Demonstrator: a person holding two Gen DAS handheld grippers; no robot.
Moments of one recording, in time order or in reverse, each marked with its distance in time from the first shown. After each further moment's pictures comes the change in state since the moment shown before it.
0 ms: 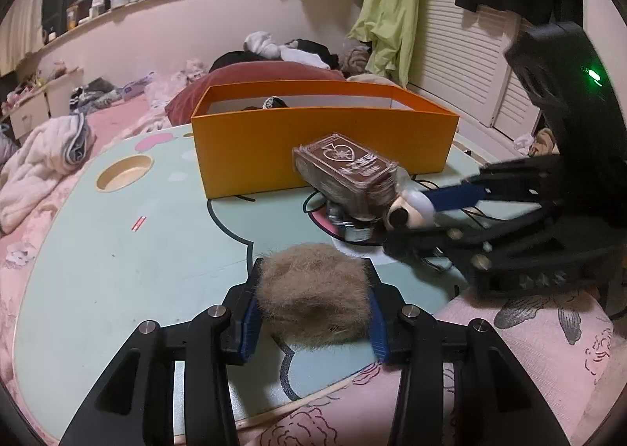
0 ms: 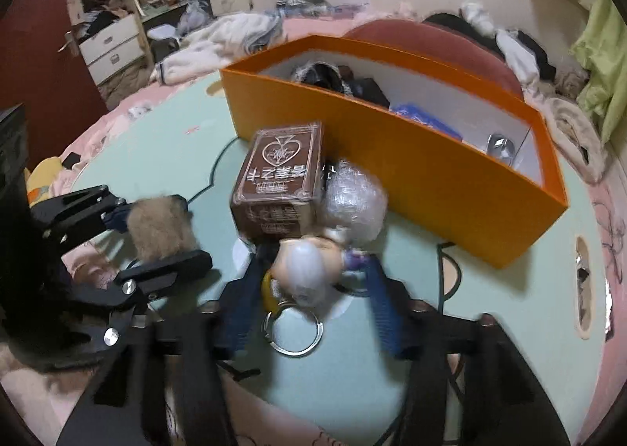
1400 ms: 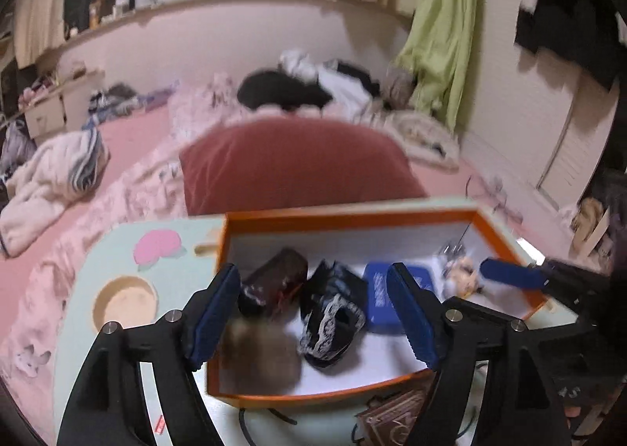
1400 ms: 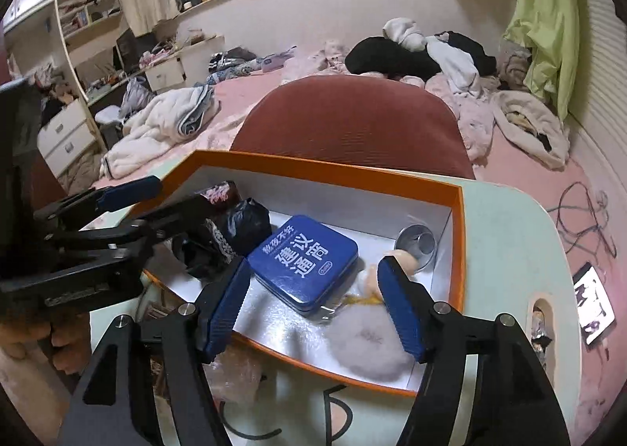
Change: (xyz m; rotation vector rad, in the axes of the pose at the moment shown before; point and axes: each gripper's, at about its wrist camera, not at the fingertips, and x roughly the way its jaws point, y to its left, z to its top) left arm 0.061 0.033 0.142 -0.109 -0.075 0.086; right arm -0.002 -0.075 0.068 0.260 -0.179 -0.098
